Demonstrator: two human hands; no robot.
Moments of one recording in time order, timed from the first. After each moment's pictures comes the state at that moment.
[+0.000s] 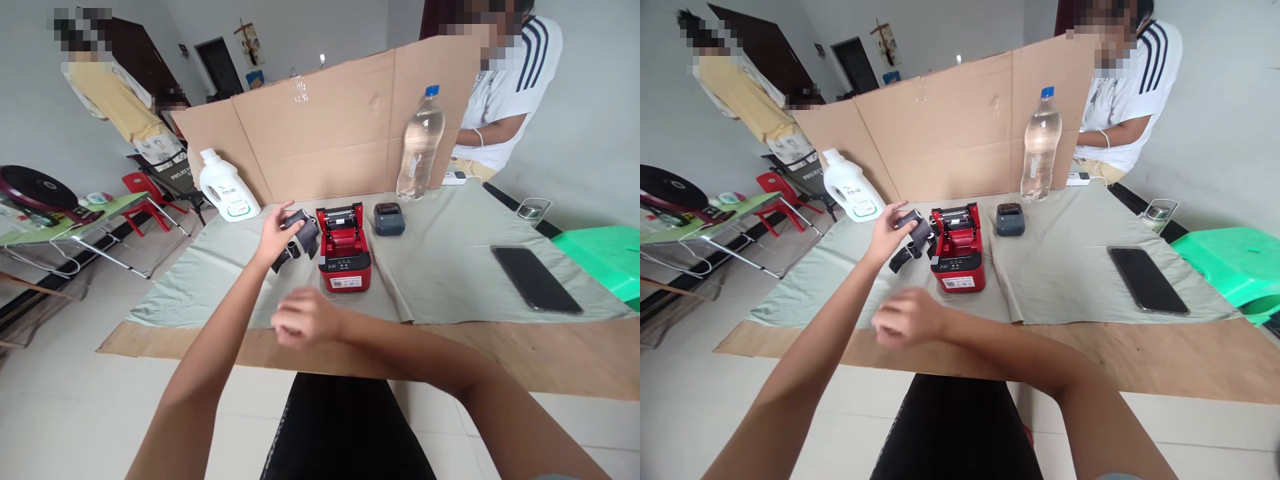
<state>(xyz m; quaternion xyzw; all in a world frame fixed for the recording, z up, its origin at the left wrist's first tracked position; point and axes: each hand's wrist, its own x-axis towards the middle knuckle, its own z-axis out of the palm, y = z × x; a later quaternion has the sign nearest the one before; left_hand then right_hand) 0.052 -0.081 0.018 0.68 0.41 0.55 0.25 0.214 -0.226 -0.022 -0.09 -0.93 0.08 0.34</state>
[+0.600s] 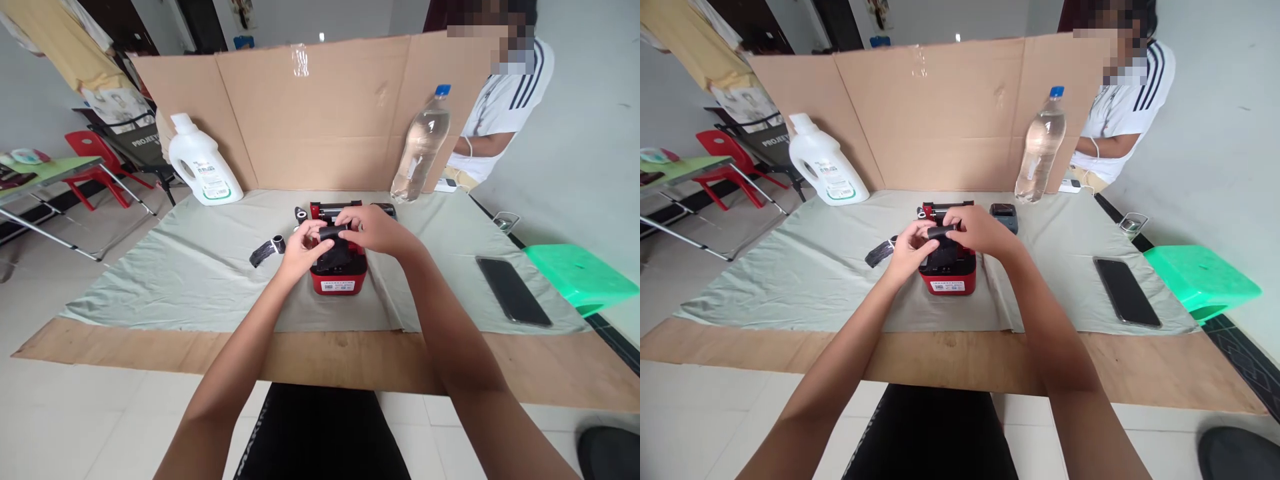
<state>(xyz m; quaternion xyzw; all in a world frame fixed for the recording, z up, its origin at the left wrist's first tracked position) 0.135 -0.122 -0.021 0.63 0.36 0.58 0.37 0.345 -0.120 0.073 -0.37 -0.86 0.23 0.27</state>
